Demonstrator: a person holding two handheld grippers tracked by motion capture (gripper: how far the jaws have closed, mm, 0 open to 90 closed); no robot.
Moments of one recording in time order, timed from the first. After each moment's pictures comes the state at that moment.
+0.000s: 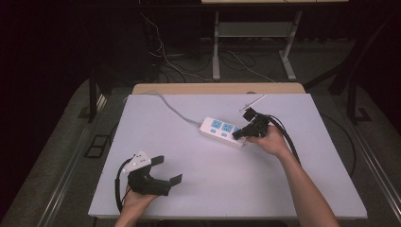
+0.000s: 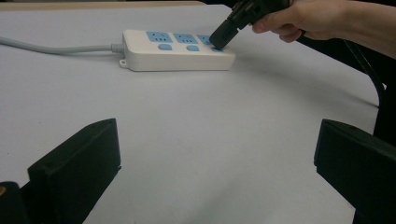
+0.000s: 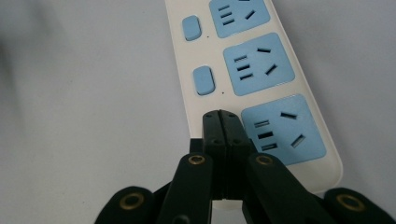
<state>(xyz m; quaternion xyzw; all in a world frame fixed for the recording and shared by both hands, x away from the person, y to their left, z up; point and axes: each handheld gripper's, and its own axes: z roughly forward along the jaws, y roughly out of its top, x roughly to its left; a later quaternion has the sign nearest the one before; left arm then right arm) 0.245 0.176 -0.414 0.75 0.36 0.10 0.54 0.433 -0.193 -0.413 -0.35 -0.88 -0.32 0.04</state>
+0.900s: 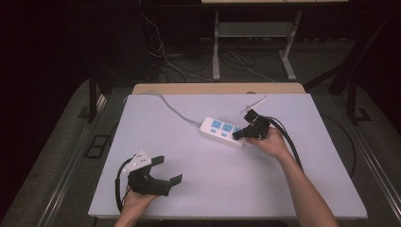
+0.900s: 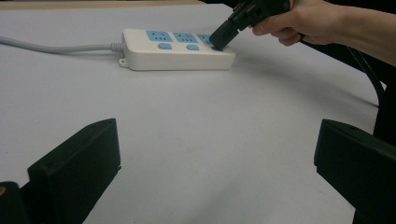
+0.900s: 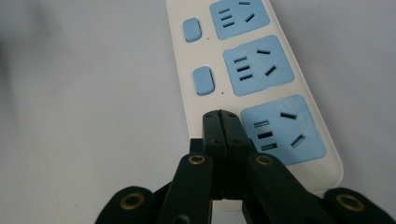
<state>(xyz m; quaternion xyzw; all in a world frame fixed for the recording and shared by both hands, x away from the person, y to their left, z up) 0.245 0.176 -0.414 0.76 0.36 0.10 0.54 0.429 -0.196 -0.417 -0.34 -0.88 -0.34 0.03</state>
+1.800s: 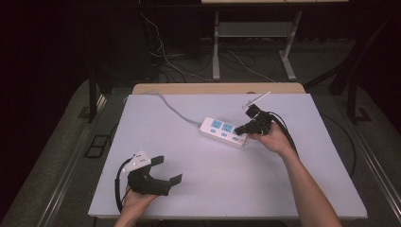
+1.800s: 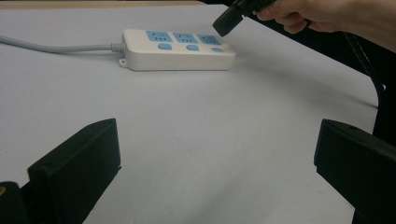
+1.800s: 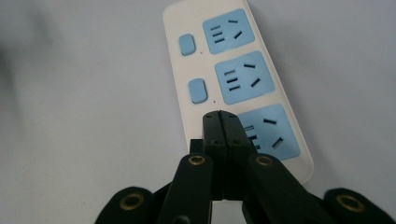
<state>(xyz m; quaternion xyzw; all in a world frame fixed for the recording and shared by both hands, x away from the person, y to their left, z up) 0.246 0.177 -0.414 0.75 0.36 0.10 0.54 0.431 -0.198 -0.397 -0.35 -0.88 -0.33 0.02</state>
